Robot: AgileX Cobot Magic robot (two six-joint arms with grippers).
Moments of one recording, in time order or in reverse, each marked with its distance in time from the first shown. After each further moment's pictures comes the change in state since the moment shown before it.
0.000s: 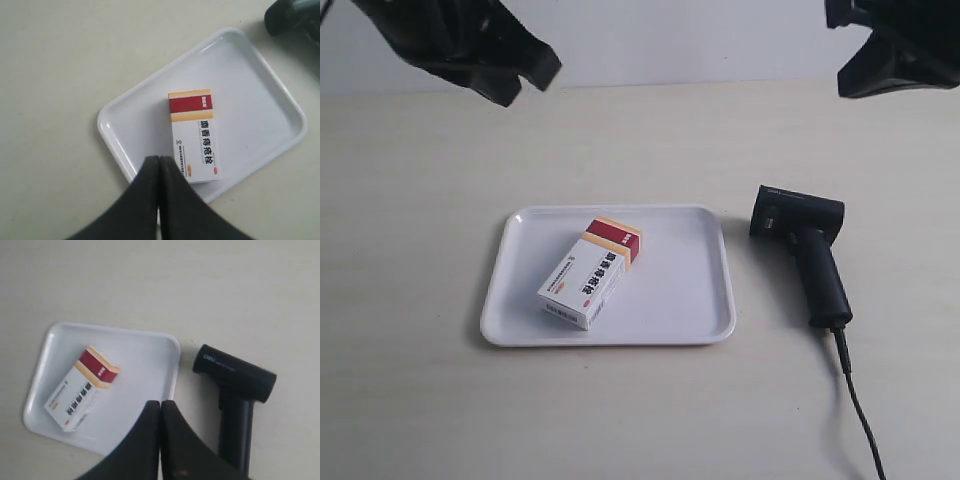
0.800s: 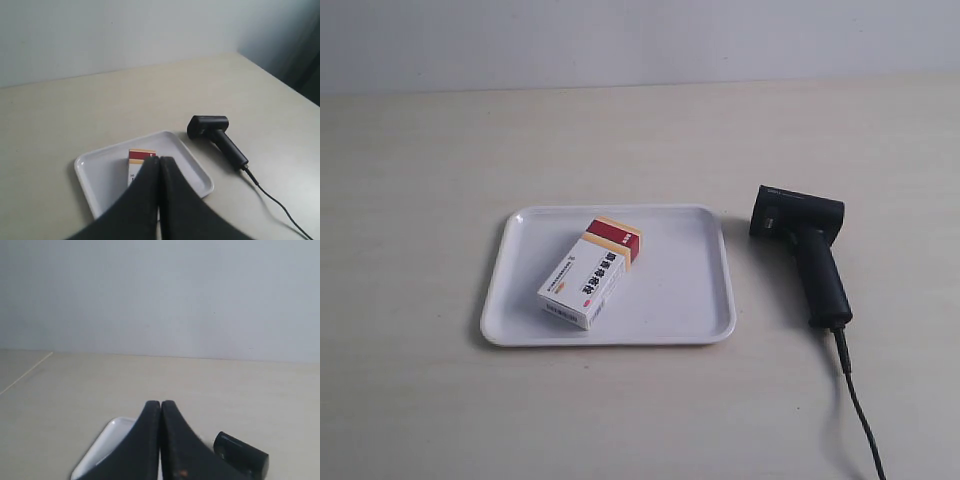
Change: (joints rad) left arm 0.000 -1.134 0.700 -0.087 -0.299 -0.161; right arm 0.000 -0.904 0.305 0.043 -0.087 -0.074
